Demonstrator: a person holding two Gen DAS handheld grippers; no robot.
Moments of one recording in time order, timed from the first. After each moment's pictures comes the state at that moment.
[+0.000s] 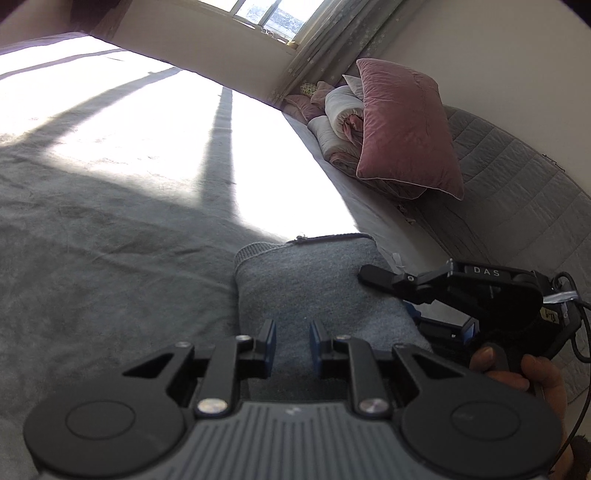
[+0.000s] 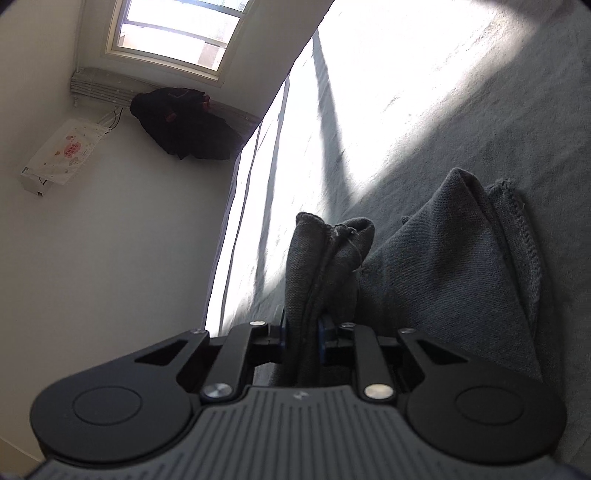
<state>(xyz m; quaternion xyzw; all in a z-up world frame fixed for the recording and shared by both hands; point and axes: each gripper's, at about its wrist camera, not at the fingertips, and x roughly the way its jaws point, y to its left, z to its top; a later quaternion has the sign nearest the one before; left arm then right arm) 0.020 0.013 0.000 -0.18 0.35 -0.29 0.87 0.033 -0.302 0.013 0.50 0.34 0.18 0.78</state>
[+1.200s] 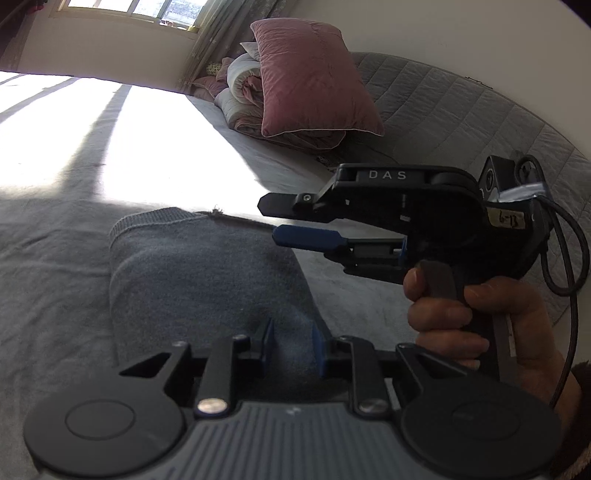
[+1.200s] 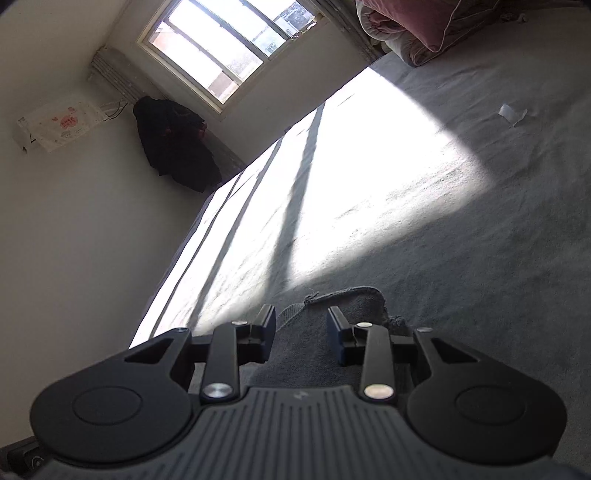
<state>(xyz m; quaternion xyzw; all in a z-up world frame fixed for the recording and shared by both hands) -0.015 -0.090 -0.018 -0.10 0.33 -0.40 0.85 0.008 -0.319 0.015 0.35 0.29 0.10 0.89</state>
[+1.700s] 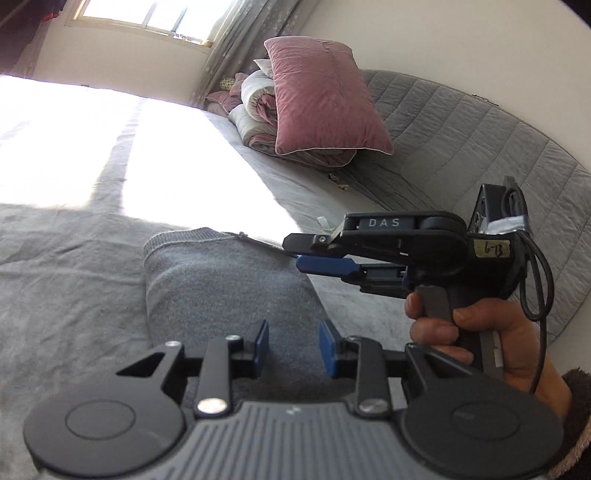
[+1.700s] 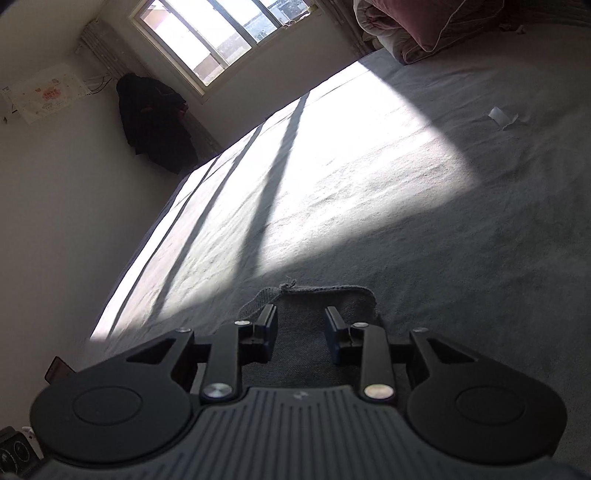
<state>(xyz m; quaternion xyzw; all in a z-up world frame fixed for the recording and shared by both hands) -0.019 -0.058 -0.001 -0.11 0.32 -0.37 0.86 -0.006 -0.331 0.016 0.30 0.30 0.08 0.90</state>
